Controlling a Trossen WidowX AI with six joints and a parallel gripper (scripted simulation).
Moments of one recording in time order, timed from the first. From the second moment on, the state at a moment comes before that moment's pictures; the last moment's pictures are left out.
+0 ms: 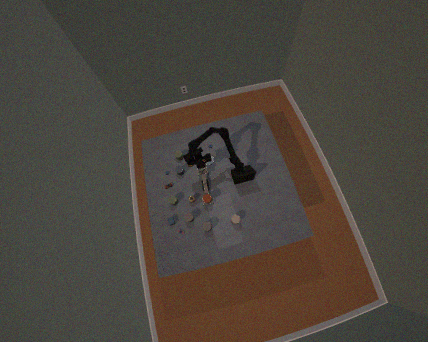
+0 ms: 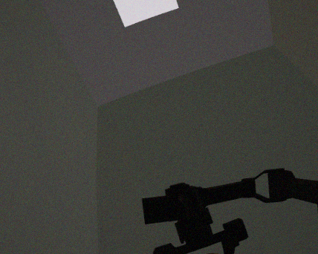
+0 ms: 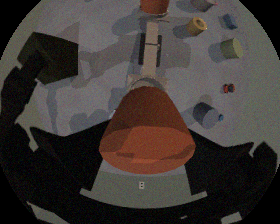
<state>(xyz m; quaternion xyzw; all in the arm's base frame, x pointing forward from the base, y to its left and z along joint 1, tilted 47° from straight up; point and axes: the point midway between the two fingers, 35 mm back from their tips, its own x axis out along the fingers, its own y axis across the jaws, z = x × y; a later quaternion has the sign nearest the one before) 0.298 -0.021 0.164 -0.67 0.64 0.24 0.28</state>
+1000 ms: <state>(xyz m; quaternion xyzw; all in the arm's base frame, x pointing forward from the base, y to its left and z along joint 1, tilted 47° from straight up) 0.207 -0.152 0.190 -0.66 0.64 0.26 0.31</state>
